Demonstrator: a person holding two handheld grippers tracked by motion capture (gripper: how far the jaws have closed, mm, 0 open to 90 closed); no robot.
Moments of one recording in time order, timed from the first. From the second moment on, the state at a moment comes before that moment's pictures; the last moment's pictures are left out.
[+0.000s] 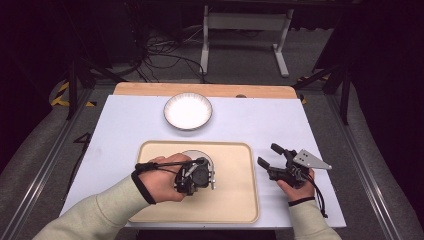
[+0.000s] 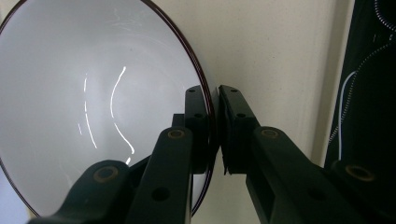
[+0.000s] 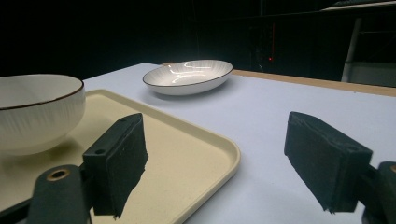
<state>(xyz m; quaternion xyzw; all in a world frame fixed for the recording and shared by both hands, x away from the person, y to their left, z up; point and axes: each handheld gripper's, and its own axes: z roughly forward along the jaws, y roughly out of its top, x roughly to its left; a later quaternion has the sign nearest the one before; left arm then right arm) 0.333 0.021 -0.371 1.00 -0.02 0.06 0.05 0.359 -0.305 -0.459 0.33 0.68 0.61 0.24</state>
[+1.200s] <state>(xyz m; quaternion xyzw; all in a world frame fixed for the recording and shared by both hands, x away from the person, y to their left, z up) 0.330 0.020 -0.387 1.00 -0.01 0.04 0.04 0.359 -0.305 -0.459 0.33 0.68 0.61 0.24</state>
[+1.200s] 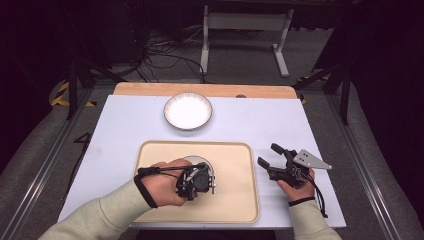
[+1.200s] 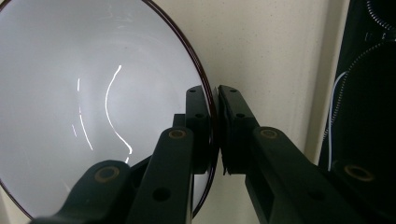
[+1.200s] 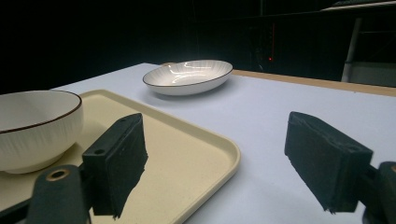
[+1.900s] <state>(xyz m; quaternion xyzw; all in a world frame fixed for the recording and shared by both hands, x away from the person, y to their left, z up) 0.332 0.024 -0.389 1.00 0.00 0.01 0.06 0.359 -0.305 -0.459 0.33 0.68 0.61 0.24</state>
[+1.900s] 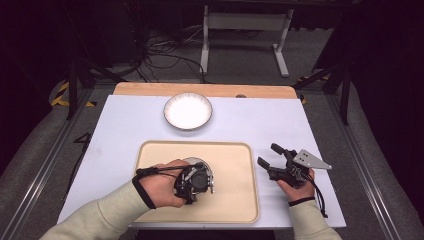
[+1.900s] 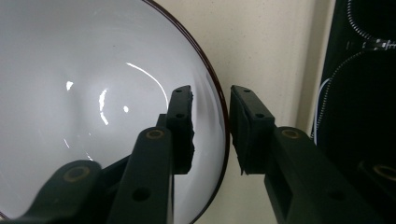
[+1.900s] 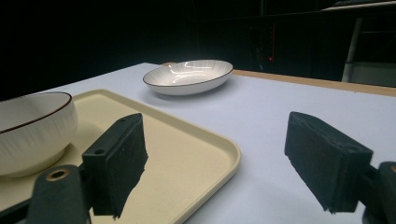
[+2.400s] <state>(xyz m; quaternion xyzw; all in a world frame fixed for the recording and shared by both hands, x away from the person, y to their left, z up) 0.338 0.051 -0.357 0.98 0.04 -0.01 0.17 0.359 -0.305 -0.459 0.32 0.68 0.61 0.24</state>
